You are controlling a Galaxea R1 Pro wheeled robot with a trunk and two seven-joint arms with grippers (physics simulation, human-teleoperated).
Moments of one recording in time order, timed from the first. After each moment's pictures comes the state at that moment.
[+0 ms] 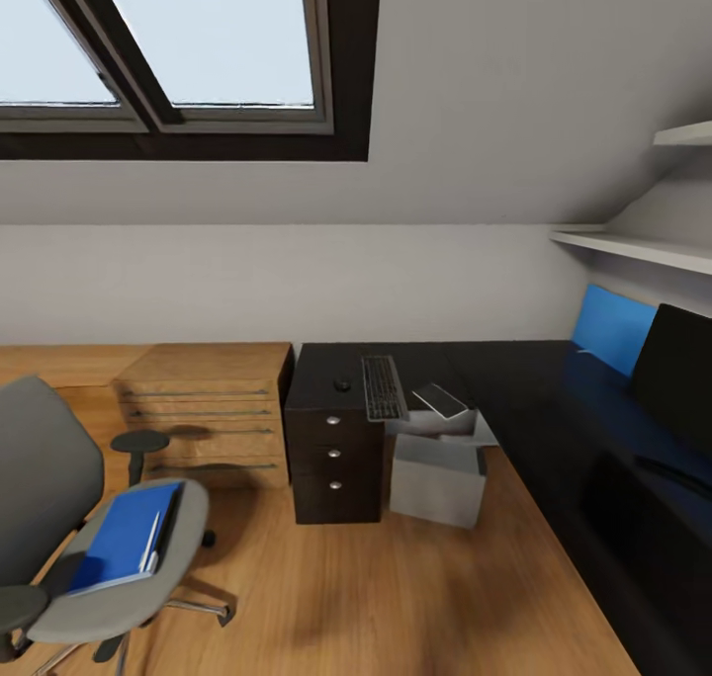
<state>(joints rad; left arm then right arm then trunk) -0.06 0.01 -0.03 -0.30 0.42 -0.33 0.14 -0.04 0.08 0.13 -0.34 -0.17 -0.64 -0.18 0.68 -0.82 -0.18</state>
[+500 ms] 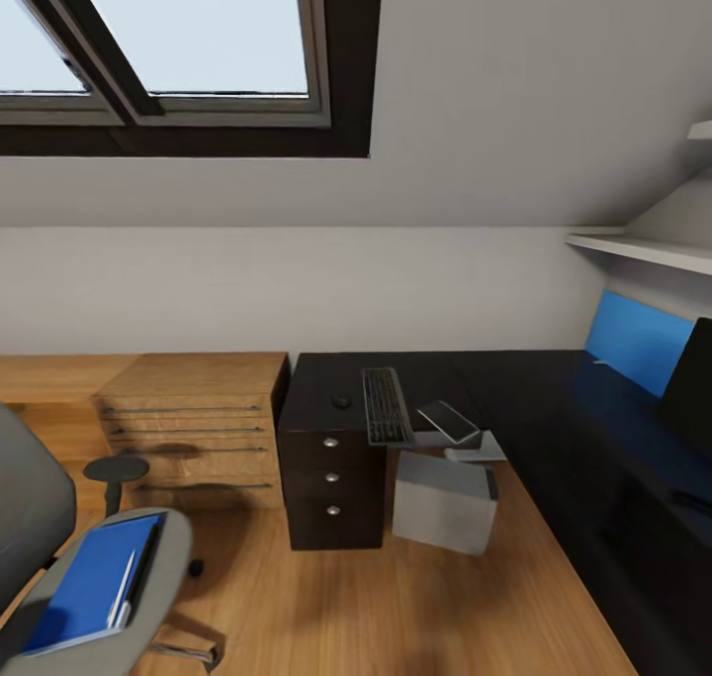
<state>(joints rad) -0.06 0.01 -0.03 -0.30 0.42 -0.33 0.14 -0.04 0.08 0.13 -0.34 -0.17 -0.64 -0.18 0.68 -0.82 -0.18</state>
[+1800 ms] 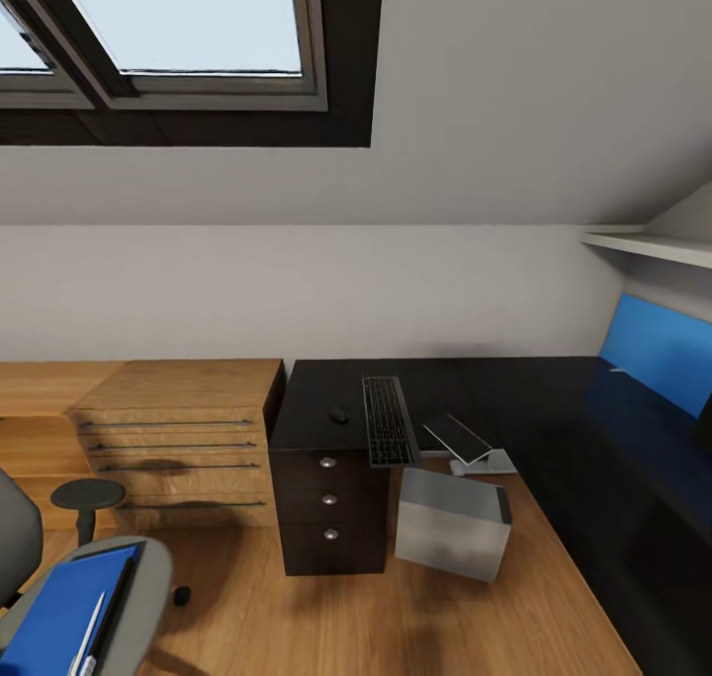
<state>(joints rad) -0.06 -0.01 -0.03 -0.31 0.42 -0.32 0.15 -0.04 0.08 0.13 -0.34 -0.17 -0.64 -0.19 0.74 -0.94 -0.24</state>
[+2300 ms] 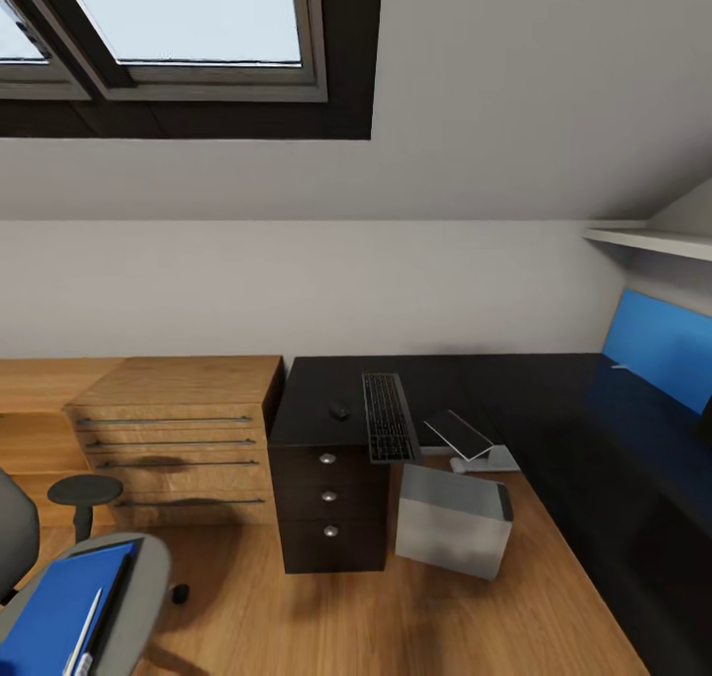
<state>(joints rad) -0.06 -0.01 -0.03 -0.31 0.42 -0.32 0.15 -0.04 0.08 0.13 -0.35 -0.17 -0.65 -0.19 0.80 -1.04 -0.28</state>
